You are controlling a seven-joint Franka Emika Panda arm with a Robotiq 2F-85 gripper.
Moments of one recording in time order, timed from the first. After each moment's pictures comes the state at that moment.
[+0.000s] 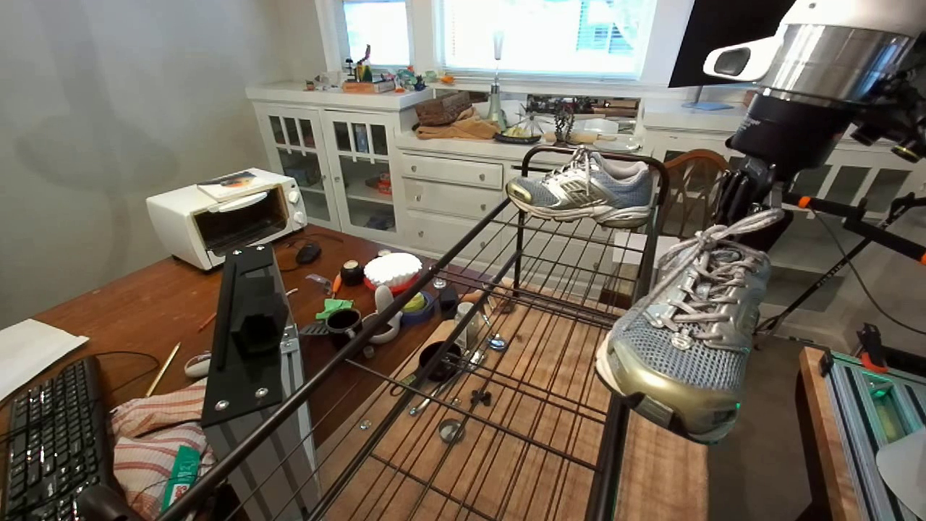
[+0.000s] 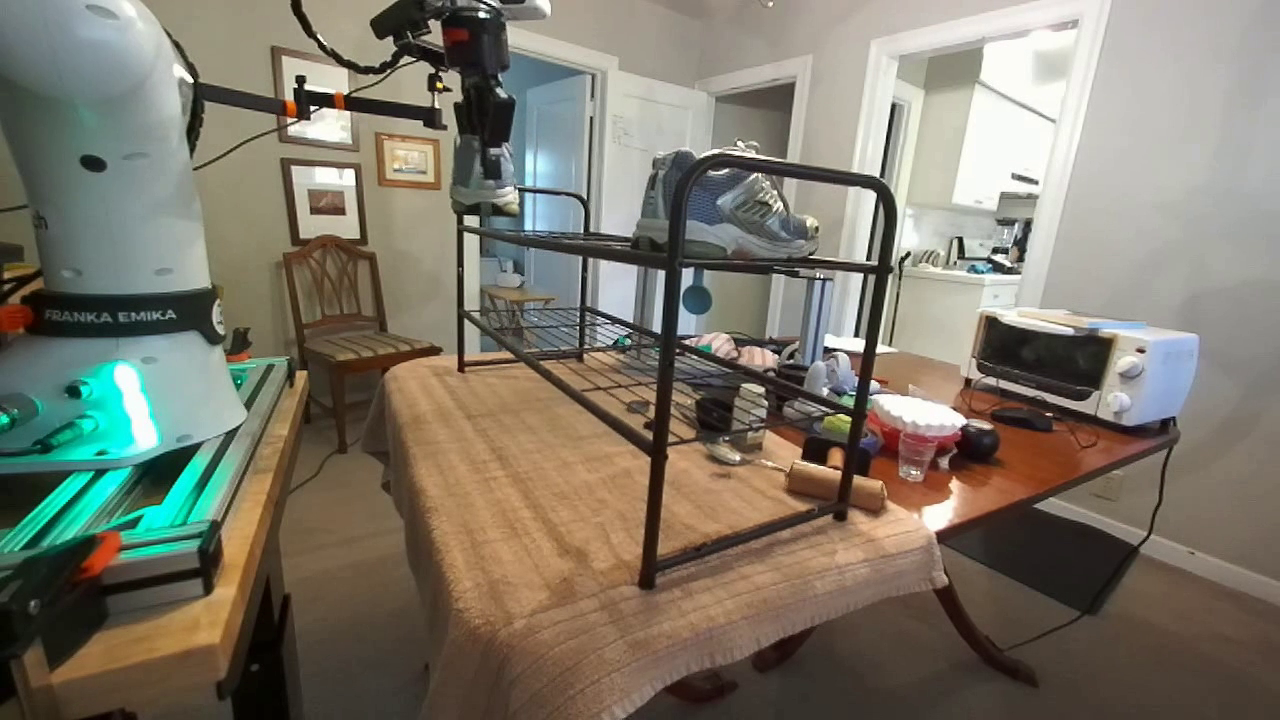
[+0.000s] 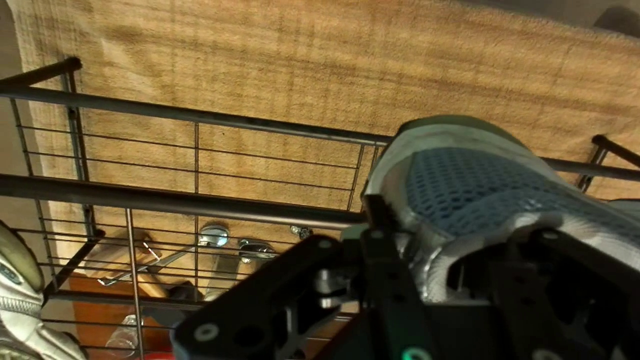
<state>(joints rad) 0.13 -0.78 0.09 -2.76 0.09 2.12 -0.09</state>
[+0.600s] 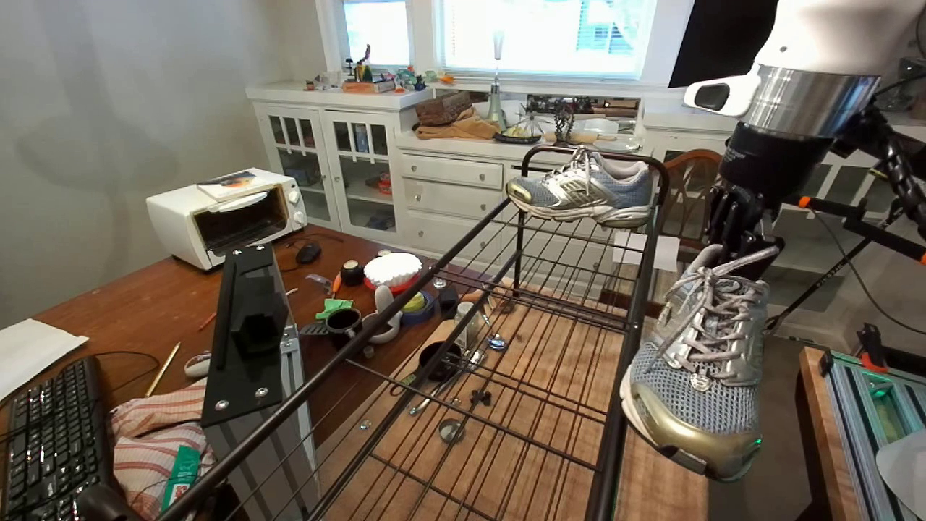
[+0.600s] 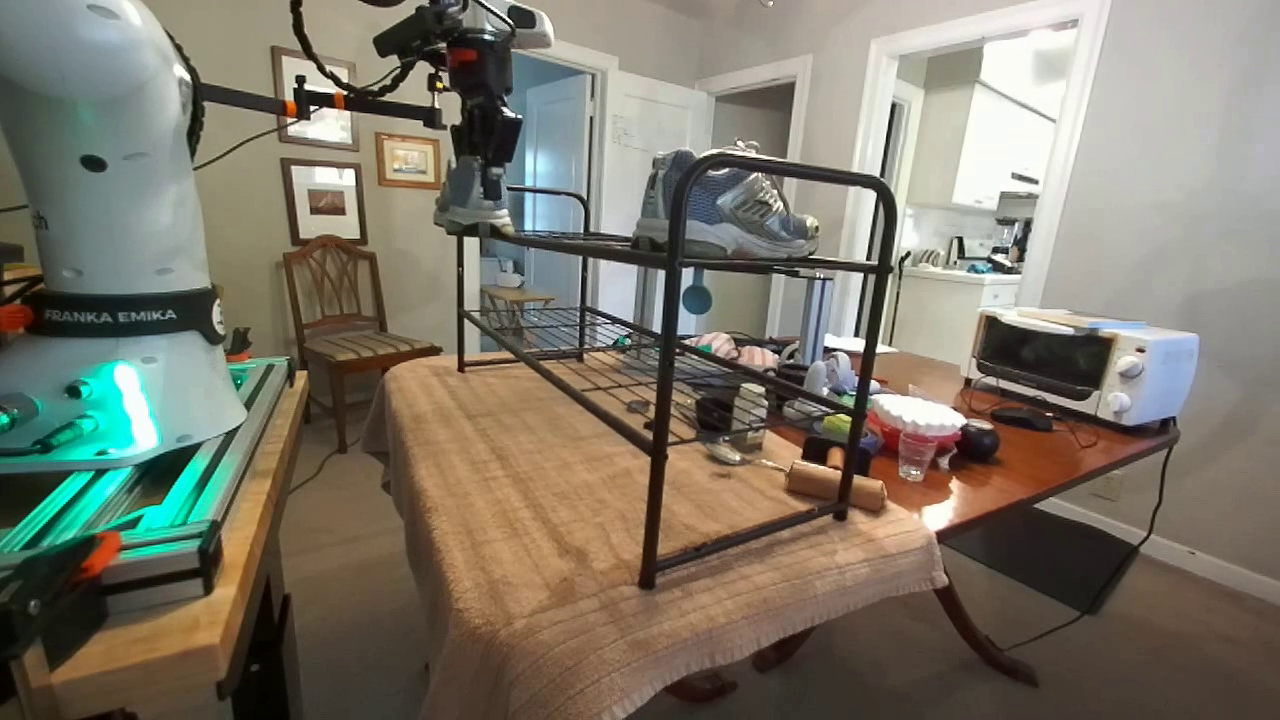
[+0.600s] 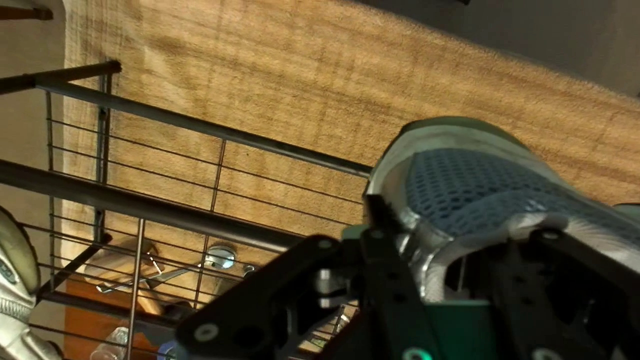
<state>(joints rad) 0.13 -0.71 0.09 -2.76 -0.01 2.11 -0.14</state>
